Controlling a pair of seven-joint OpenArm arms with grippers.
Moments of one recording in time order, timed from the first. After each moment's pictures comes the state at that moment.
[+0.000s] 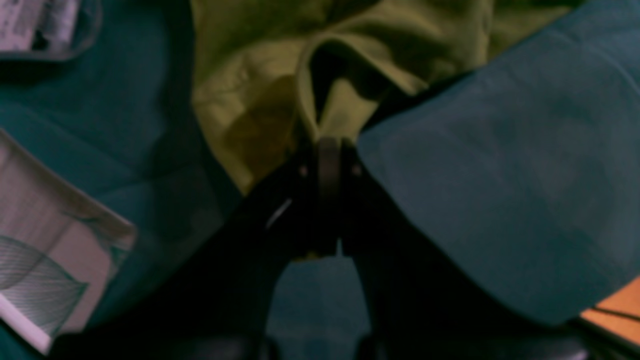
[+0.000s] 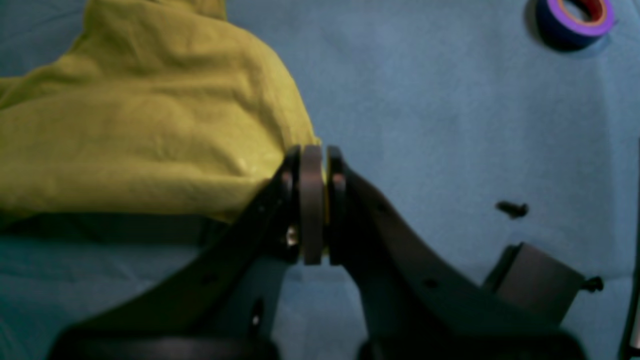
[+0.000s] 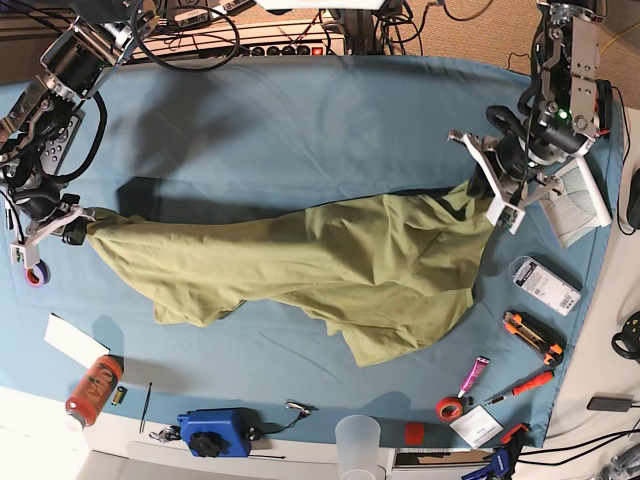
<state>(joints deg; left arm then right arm) 14.6 -21.2 -1.7 112.0 -26.0 -15.6 53.8 8.5 21.4 42.8 86.4 29.5 35.9 -67.1</state>
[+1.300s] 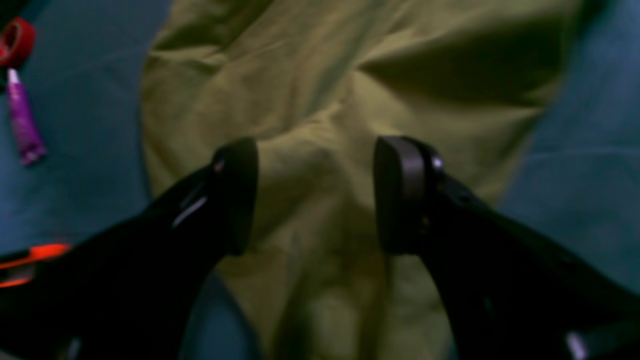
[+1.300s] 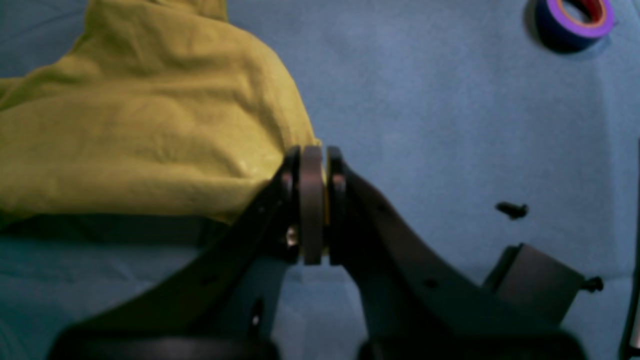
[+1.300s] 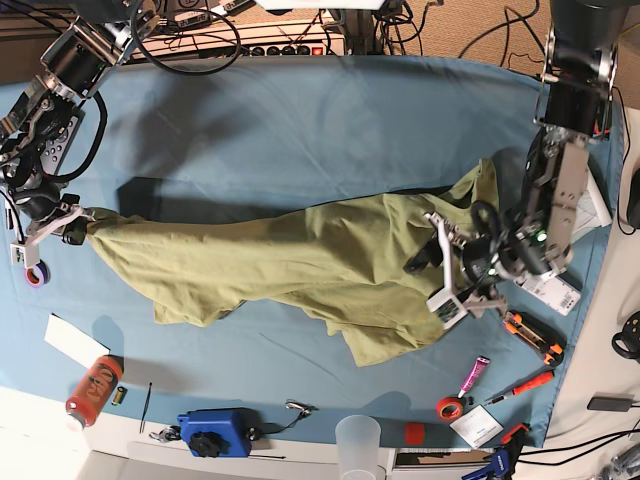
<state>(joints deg) -18.6 -22.5 16.7 86.2 -23.6 -34.0 43.8 8.4 21.4 42.8 86.4 29.5 35.9 -66.9</state>
